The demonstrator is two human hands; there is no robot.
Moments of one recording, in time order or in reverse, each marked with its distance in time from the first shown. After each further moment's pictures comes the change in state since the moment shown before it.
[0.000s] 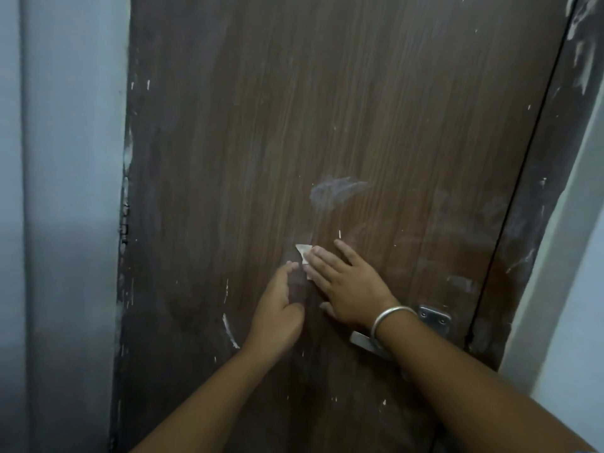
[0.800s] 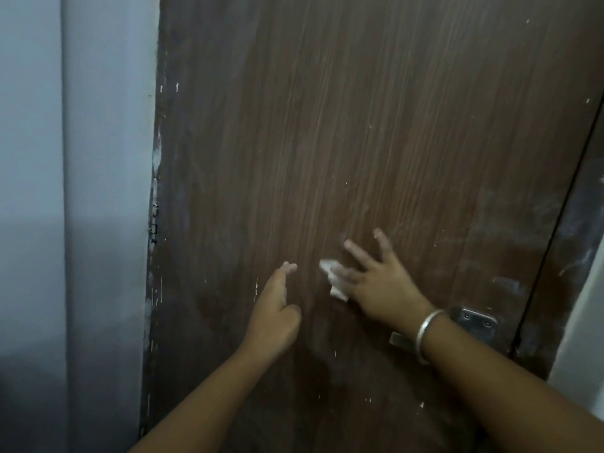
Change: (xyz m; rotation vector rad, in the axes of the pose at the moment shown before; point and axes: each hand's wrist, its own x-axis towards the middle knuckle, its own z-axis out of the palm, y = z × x) left_hand -0.006 -0.005 -0.056 0.070 -0.016 -0.039; right_hand 0.008 -0.006 -0.014 -0.060 0.020 -0.010
